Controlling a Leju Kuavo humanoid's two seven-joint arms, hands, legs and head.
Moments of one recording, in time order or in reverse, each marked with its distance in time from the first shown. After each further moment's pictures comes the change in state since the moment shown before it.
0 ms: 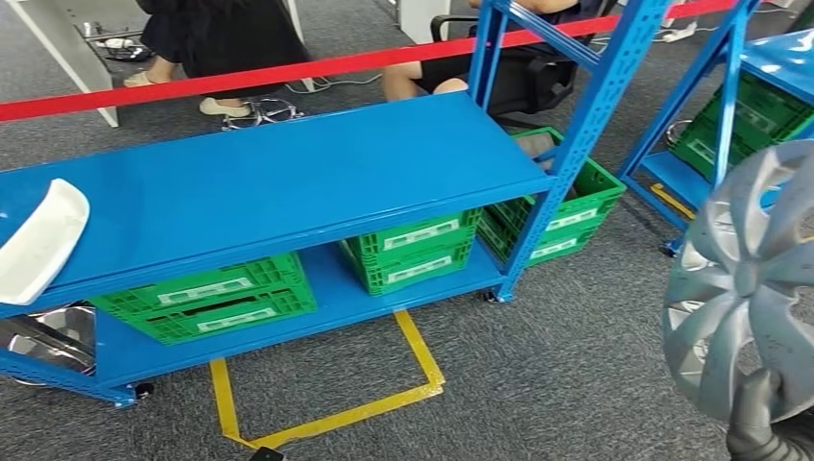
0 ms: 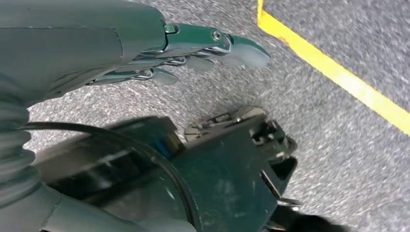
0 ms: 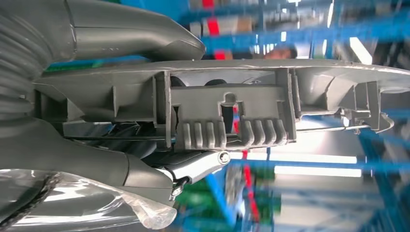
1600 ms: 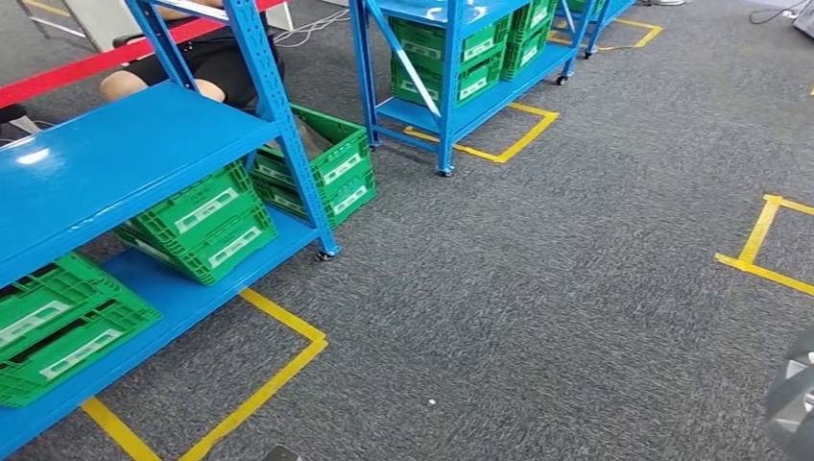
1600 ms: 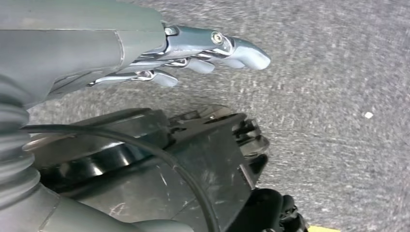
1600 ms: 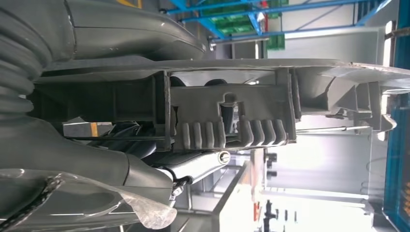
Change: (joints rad) left arm -0.003 -0.016 -0.014 0.000 -0.032 -0.016 -0.046; right arm 0.016 0.055 -0.117 -0.035 -0.022 -0.219 -0.001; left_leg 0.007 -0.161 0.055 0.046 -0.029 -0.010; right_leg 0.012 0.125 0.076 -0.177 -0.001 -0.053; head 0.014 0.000
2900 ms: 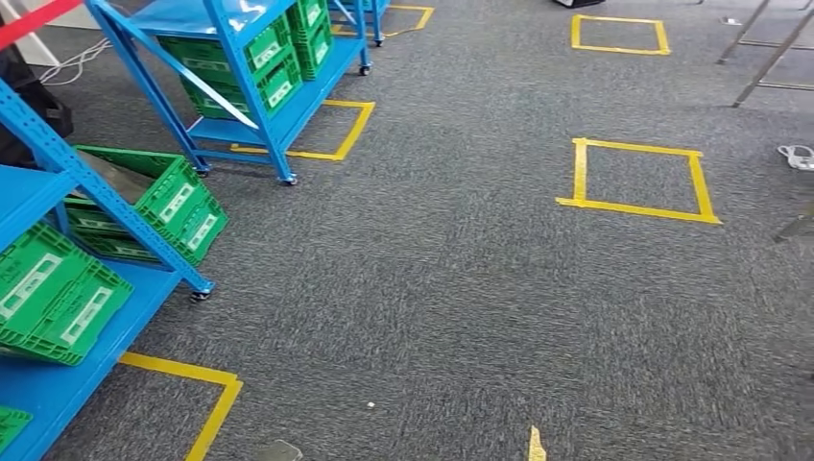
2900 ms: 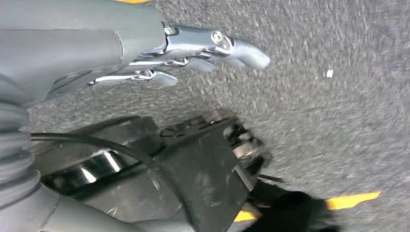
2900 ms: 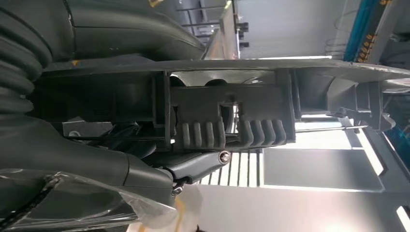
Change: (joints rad) left arm -0.011 0.006 0.000 0.000 -0.018 0.004 -0.002; right arm -0.018 0.007 0.047 -0.107 0.077 -0.272 -0.001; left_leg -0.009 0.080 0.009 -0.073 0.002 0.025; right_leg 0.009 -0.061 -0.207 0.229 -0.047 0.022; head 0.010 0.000
